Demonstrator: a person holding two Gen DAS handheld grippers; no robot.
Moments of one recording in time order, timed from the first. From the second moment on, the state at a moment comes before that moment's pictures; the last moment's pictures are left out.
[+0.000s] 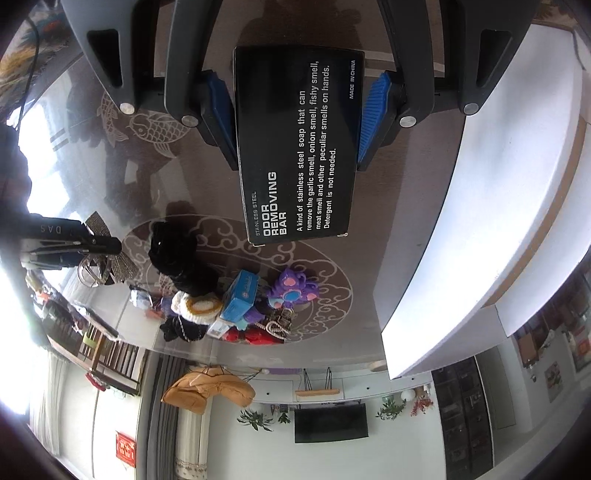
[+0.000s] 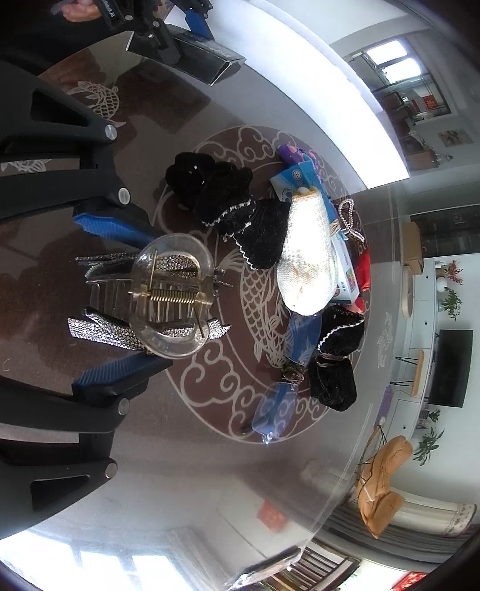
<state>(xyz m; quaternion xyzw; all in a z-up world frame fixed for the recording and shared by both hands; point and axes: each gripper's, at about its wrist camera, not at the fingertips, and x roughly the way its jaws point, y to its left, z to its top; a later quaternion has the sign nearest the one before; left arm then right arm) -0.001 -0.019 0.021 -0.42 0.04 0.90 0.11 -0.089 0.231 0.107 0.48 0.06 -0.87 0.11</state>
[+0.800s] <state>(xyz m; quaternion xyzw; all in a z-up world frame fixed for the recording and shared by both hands) -0.060 -0.296 0.067 -0.45 -0.11 0.87 -0.13 -0.124 -0.146 0.224 0.39 0.10 -0.81 0.42</state>
